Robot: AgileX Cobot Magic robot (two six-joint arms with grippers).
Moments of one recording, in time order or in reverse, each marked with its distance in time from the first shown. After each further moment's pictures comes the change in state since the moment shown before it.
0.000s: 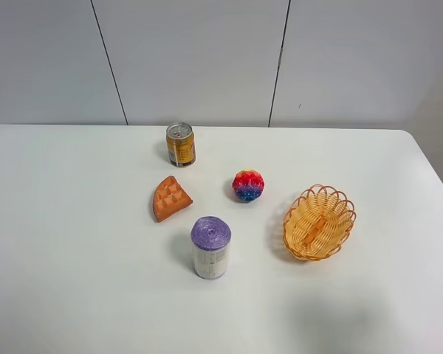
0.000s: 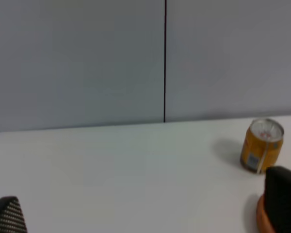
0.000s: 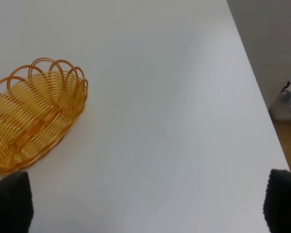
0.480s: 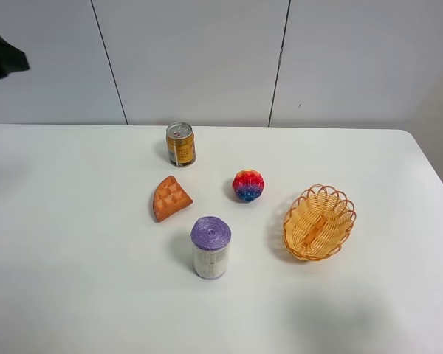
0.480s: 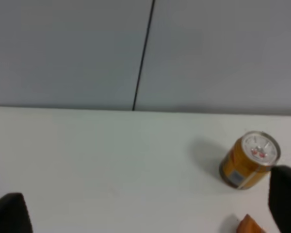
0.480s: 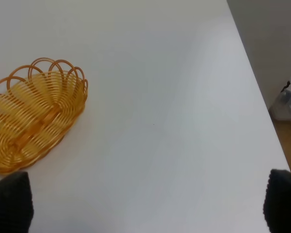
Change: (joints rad) left arm -0.074 0.656 -0.201 -0.134 -0.204 -0.003; right arm 0.000 0.000 0.000 0.000 0.000 0.000
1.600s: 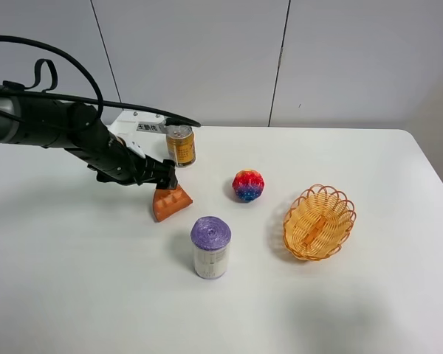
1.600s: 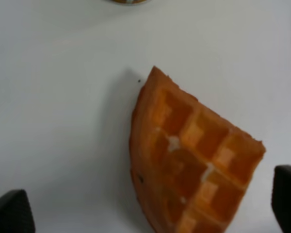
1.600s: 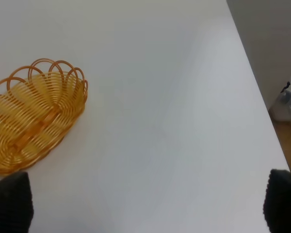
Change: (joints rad) left arm -0.390 0.720 -0.069 -0.034 -0.131 0.028; right arm 0.000 0.000 0.000 -0.001 -0.002 0.000
